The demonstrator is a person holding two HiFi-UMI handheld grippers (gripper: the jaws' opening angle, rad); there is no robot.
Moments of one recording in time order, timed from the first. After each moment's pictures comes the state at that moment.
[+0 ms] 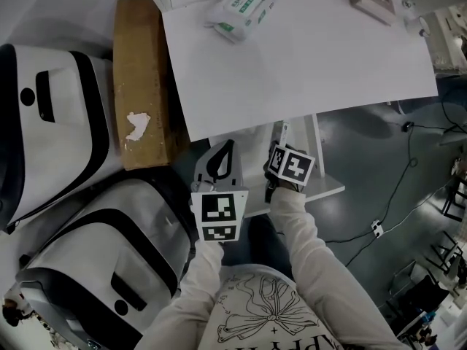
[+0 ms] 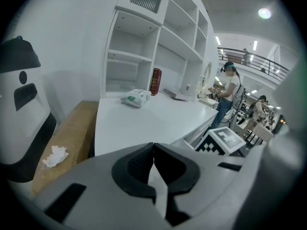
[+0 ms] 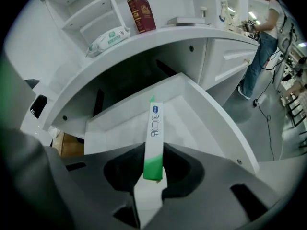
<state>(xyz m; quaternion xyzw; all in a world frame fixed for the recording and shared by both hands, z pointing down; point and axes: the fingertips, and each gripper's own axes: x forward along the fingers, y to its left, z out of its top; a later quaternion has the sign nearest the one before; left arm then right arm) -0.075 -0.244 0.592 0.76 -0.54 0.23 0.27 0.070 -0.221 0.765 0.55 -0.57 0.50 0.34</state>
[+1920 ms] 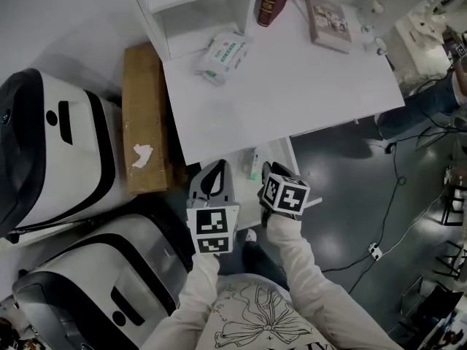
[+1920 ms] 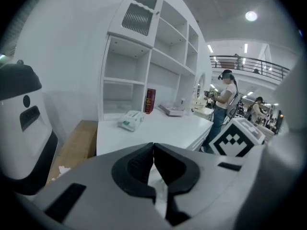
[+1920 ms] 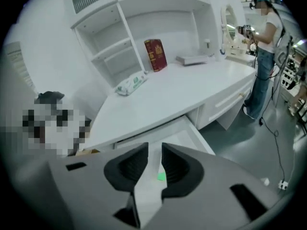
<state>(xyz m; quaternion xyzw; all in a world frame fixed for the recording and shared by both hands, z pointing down) -0.061 -0.234 0.505 0.78 -0.55 0.18 0.22 0.076 -0.229 0.638 0.57 -0.66 0.43 0.25</state>
